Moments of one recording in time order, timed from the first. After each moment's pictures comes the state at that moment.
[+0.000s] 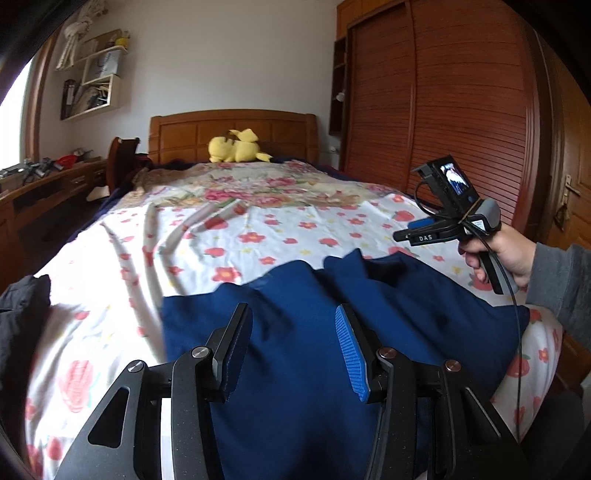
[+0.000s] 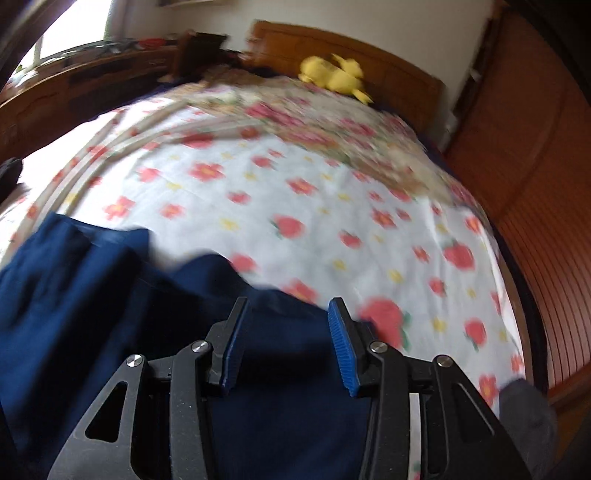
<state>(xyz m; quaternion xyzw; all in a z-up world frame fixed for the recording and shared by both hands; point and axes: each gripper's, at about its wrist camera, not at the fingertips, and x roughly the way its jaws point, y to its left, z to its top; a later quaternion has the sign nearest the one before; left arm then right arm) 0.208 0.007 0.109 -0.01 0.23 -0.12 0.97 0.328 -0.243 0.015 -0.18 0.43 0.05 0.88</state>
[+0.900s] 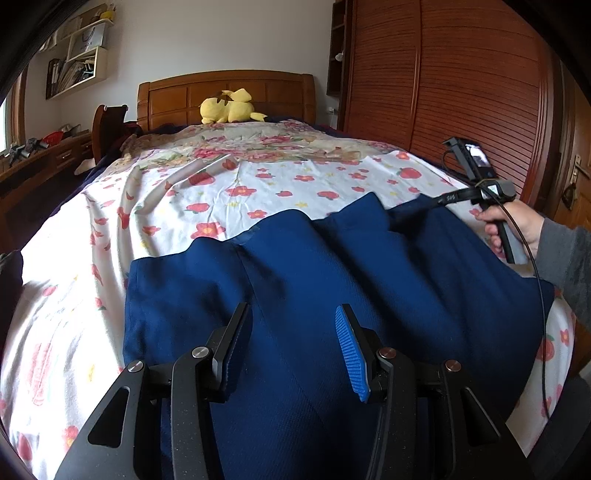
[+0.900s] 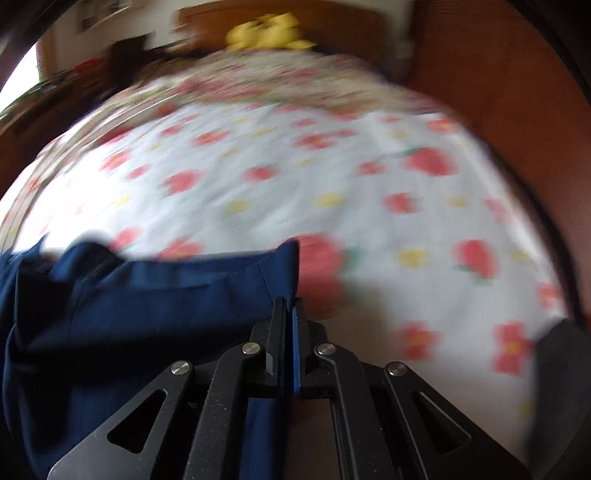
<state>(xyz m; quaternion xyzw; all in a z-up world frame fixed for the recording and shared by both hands) 0.257 -0.004 0.082 0.00 0.30 -0.11 0.95 0.365 -0.362 -0.027 -0.07 0.47 -0.05 0.88</state>
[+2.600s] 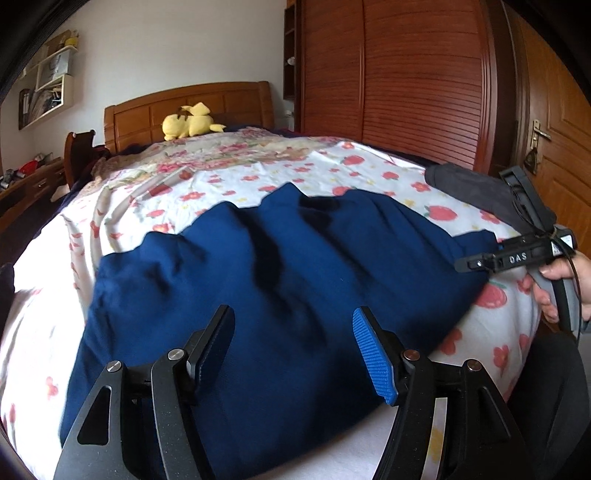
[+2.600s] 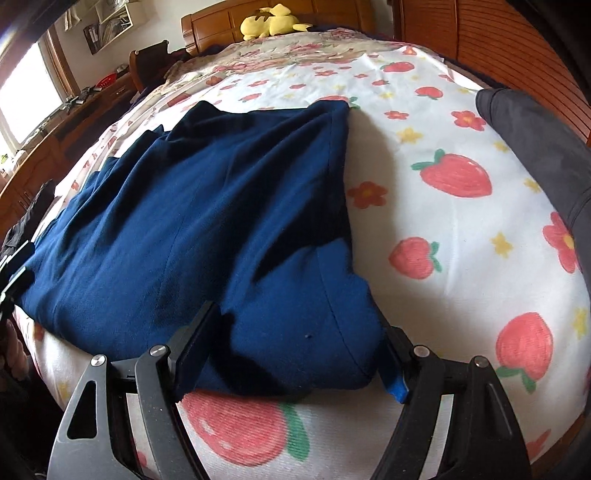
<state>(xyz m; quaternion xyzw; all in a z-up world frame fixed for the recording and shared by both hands) 0.178 -0.046 0.075 0.04 0.29 -0.17 0.94 0.112 -0.348 -0.035 0.03 0.51 0.05 0.86</state>
